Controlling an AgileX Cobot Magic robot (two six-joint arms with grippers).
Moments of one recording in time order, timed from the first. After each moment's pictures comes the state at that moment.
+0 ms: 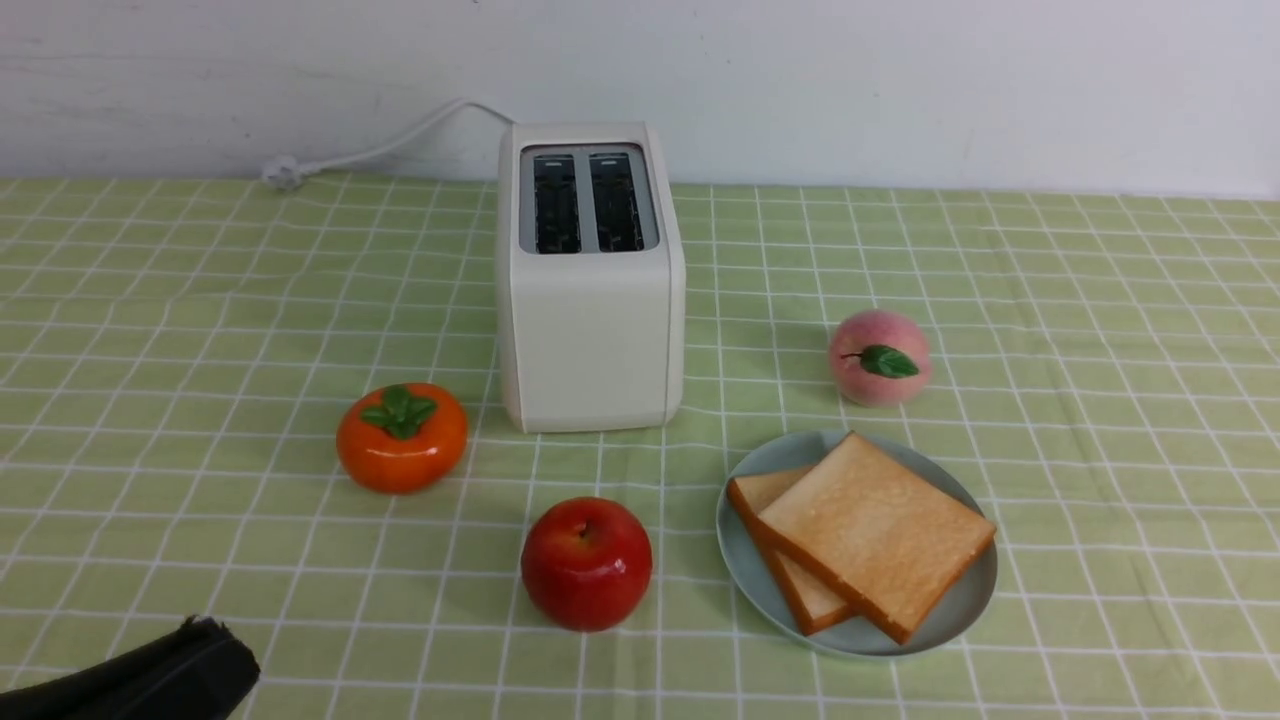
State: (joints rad) right arm 0.02 -0.01 0.02 0.34 0.42 -0.31; left arm -0.75 0.22 -0.15 -0.92 -0.11 0.58
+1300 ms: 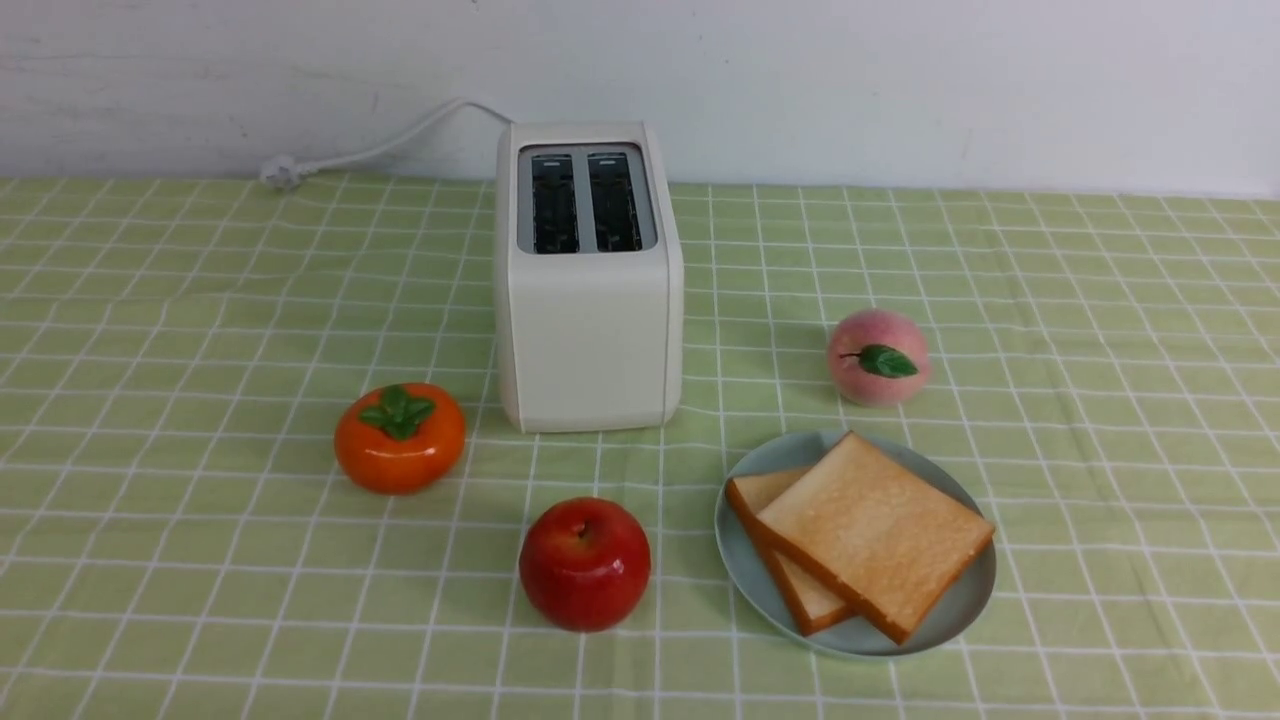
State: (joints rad) right arm 0.02 -0.01 0.02 0.33 0.42 -0.31; left arm -0.06 -0.01 0.03 -0.12 0.39 -0.10
